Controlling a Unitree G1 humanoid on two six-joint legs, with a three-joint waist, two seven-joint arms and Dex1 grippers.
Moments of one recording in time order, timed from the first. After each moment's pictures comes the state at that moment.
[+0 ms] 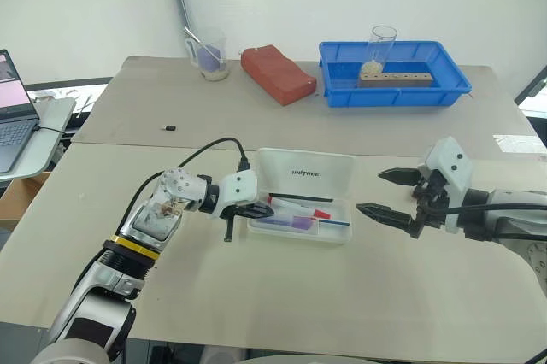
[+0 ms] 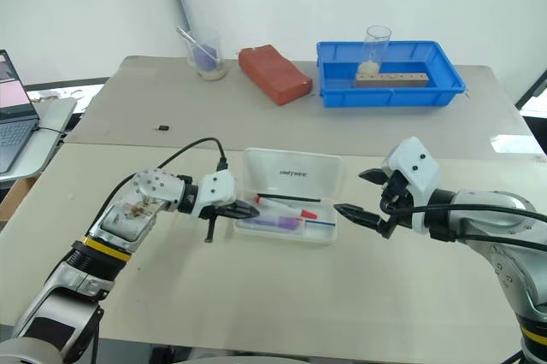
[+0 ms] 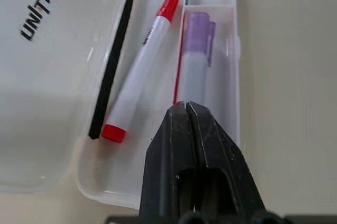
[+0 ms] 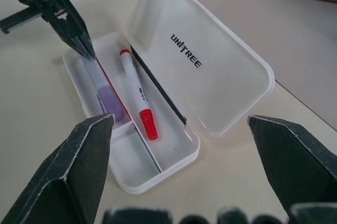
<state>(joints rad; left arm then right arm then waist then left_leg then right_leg) -0.53 0.58 -0.36 0.10 -0.09 0.18 -1.24 -0.13 -0.95 -0.22 -0.61 0.68 0.88 0.73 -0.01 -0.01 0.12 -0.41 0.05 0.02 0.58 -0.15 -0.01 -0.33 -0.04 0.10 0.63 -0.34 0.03</state>
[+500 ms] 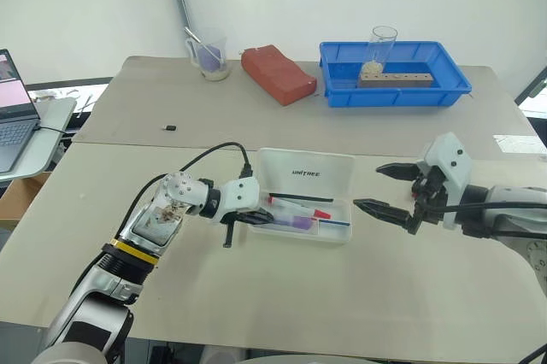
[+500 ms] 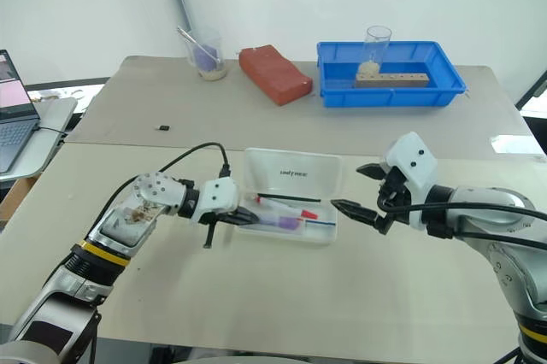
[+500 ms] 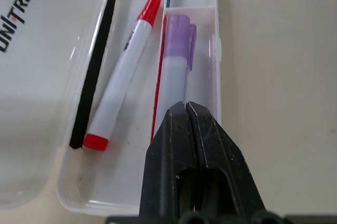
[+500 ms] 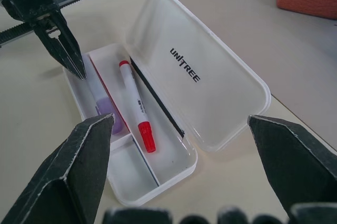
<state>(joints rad) -0.53 0.58 -0.37 0.06 -0.08 0.18 -1.24 -0.17 -0.94 -0.22 -0.62 0.69 0.88 0.71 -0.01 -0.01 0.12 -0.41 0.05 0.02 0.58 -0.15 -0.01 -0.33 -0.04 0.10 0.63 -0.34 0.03</state>
